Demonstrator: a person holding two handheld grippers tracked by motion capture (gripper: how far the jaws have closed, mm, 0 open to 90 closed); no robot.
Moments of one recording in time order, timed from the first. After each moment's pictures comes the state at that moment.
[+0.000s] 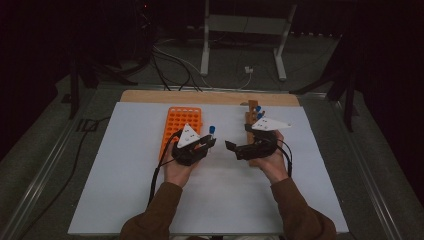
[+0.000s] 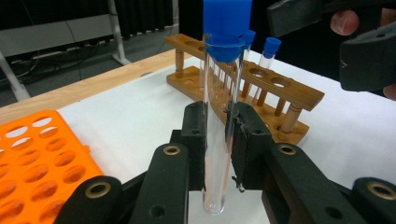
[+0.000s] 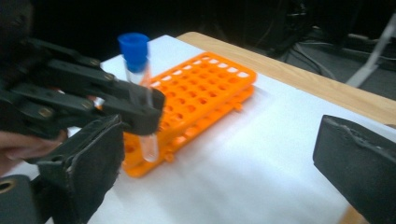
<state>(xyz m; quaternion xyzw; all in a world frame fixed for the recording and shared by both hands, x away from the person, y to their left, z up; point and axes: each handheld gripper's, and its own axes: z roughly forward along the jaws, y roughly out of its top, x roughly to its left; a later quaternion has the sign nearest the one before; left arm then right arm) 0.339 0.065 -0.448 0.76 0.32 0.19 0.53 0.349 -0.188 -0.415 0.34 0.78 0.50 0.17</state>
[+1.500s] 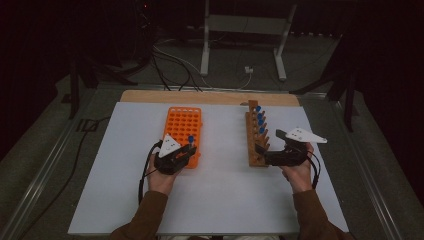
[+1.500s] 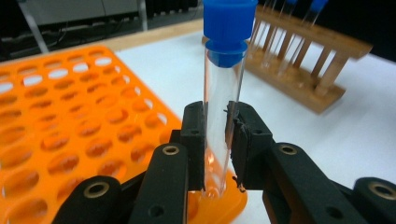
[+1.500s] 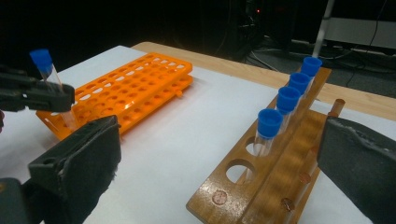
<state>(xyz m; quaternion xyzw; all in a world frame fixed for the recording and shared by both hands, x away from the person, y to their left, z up) 0.323 0.110 -0.484 0.77 0.37 0.19 0.49 0.327 -0.265 -0.430 0.40 0.73 0.51 0.21</state>
